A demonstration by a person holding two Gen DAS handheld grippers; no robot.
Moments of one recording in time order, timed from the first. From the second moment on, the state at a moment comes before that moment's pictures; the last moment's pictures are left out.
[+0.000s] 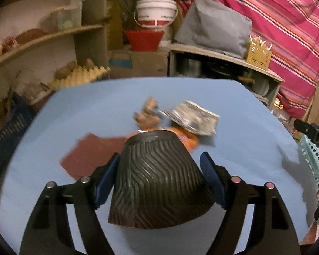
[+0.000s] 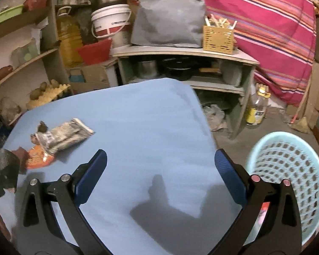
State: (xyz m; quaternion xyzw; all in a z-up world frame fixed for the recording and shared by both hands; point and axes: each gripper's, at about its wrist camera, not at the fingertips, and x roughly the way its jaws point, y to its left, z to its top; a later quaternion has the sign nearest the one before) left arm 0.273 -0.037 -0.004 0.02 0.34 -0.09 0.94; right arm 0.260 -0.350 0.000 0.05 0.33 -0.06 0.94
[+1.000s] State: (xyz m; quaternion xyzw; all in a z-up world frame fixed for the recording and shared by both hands) left arm 0.302 0.080 0.002 -0.04 0.33 -0.03 0.94; right arm 0.343 -0.147 -0.044 -0.09 0.37 0.04 0.92
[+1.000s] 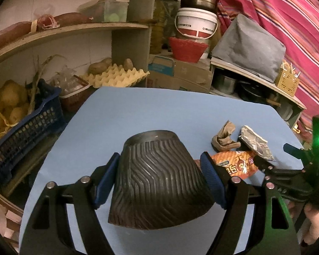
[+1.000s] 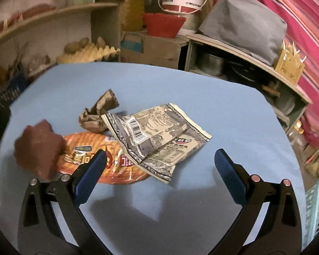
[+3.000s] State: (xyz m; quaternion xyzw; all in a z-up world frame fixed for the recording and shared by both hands) left arm 0.336 0.089 0.014 -0.06 0.31 -0.01 0.95; right arm 0.425 -0.235 -0.056 0.09 0.45 -0.06 0.89
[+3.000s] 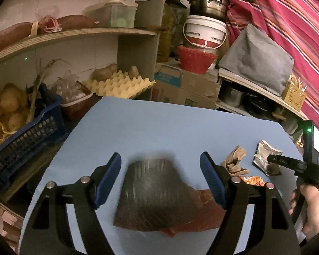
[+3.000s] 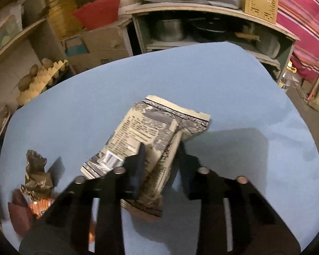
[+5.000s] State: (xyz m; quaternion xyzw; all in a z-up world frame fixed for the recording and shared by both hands) left arm 0.284 -0.004 0.050 -0.02 0.29 -0.04 0.96; right arm 0.218 -0.433 0.021 0.11 0.35 -0.04 0.93
